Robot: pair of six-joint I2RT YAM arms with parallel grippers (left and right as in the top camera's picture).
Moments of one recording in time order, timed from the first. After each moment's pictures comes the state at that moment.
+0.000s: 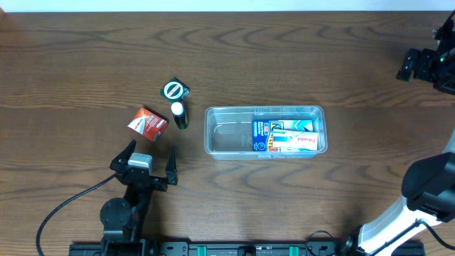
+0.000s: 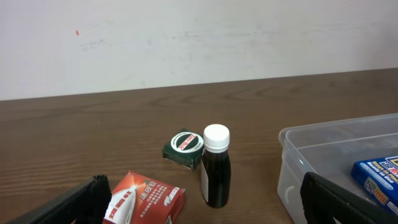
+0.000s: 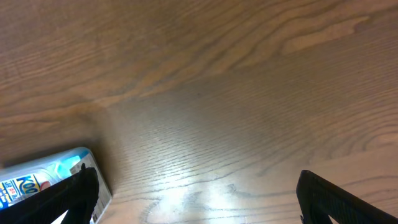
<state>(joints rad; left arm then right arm) -0.02 0.01 0.02 -0.10 0.17 0.01 -0.38 1.94 2.08 -1.45 -0.05 -0.03</state>
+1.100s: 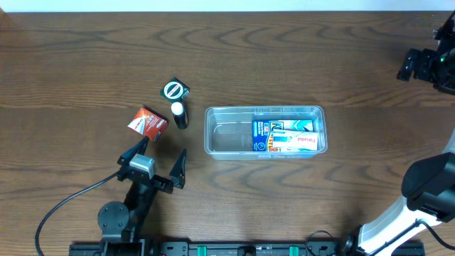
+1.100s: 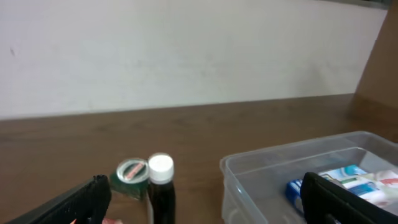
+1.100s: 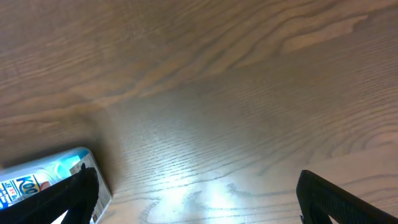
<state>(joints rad) -0.02 0.05 0.04 0.01 0.36 -0.12 -0.38 1.94 2.08 -1.45 -0.05 -0.03</state>
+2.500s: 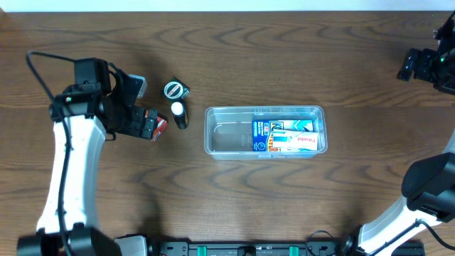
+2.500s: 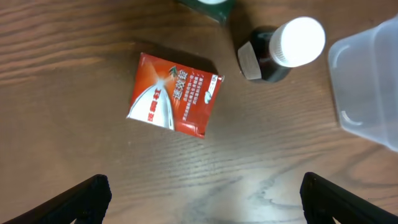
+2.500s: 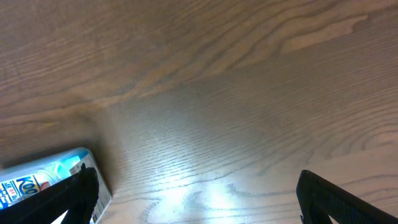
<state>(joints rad) 0.12 1.48 1.24 -1.04 0.17 0.38 -0.38 1.94 2.08 -1.45 -0.05 -0.03</state>
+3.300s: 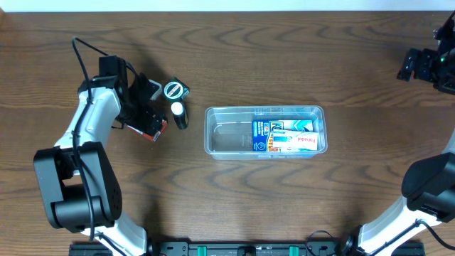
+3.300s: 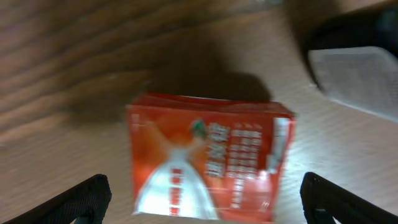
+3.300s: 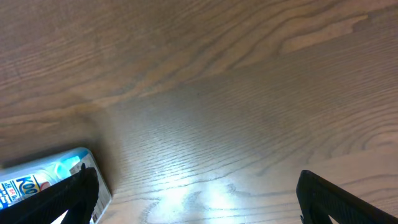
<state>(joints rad) 0.12 1.82 1.24 -0.81 0.10 0.60 -0.38 1.94 2.08 -1.45 -0.05 -0.03</state>
